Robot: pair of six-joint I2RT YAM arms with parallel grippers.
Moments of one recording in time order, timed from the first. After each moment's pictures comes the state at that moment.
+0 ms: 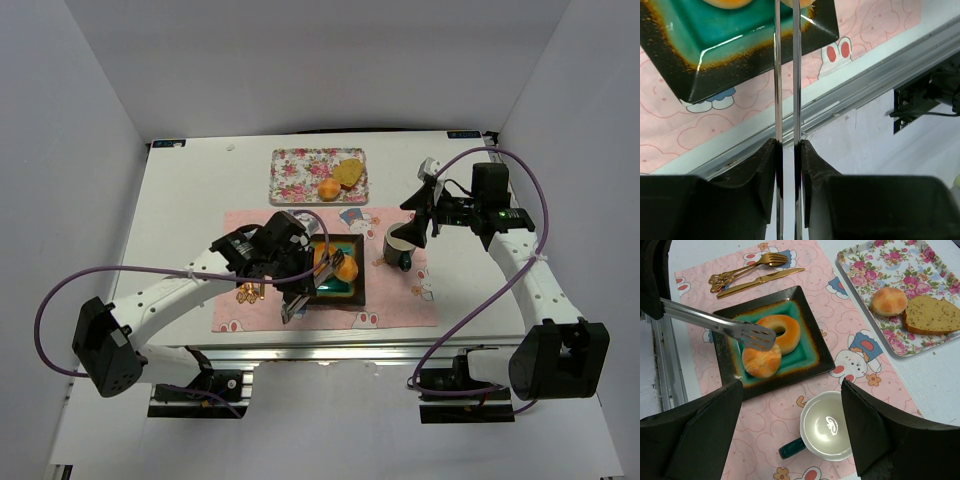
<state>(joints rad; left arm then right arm) -0.82 1.30 1.09 -0.77 0.17 -0.59 0.09 1.25 1.06 -0.48 -1.06 -0.58</state>
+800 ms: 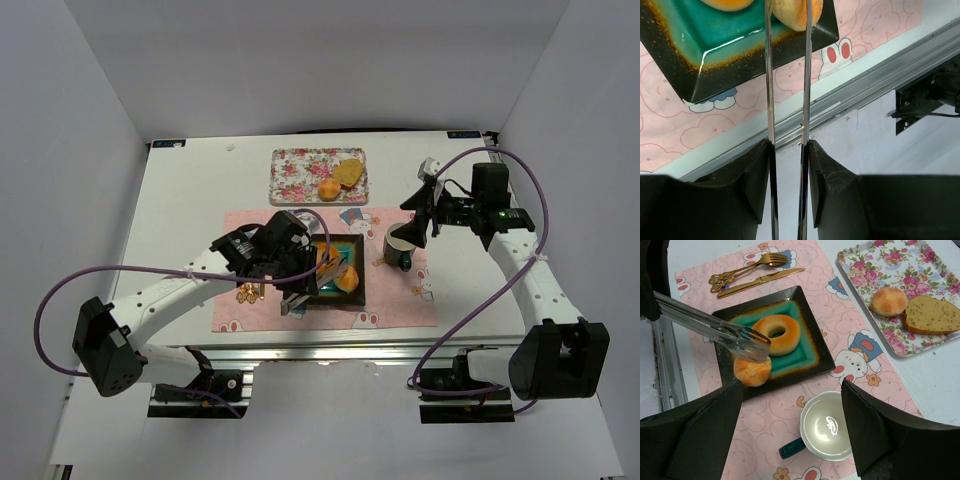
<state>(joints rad) -0.84 1.30 1.10 -0.78 0.15 -0.59 0.09 1.25 1.06 -0.48 -1.06 -0.58</state>
